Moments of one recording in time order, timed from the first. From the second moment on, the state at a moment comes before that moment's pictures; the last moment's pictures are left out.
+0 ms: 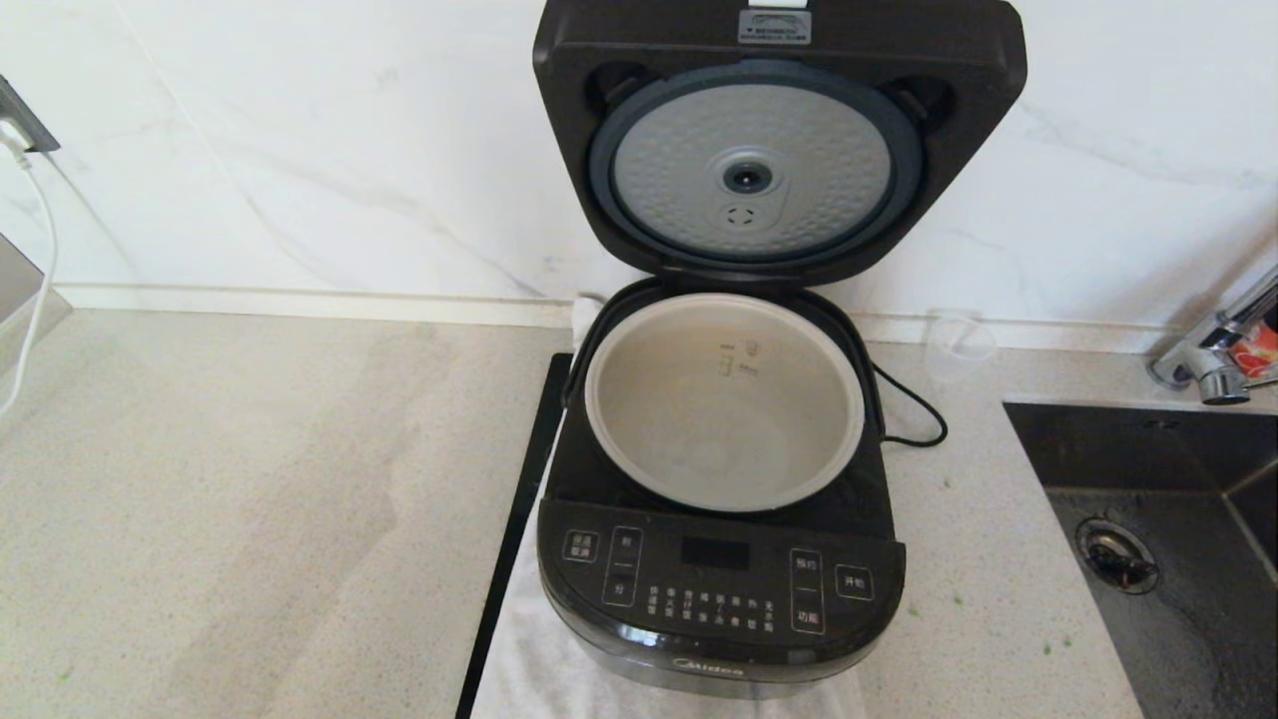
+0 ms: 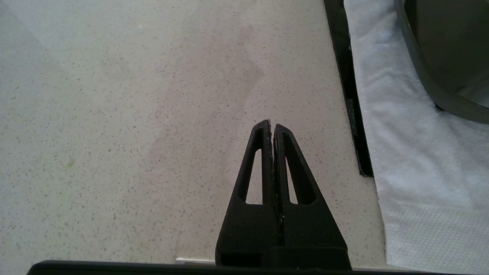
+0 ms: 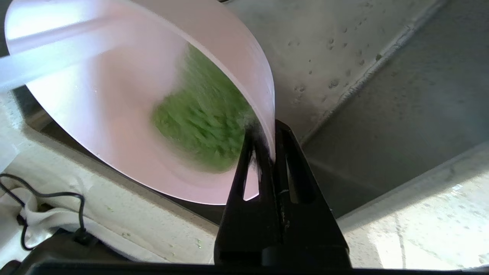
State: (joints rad) left arm -0.01 0.00 0.00 0.00 -0.03 0.07; right arm -1.12 2.37 -1.93 0.95 0.61 0.19
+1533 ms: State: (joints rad) left arm -0.01 0.00 0.00 0.00 -0.03 0.07; right arm -0.68 2.02 -1.87 1.28 0.58 0.16
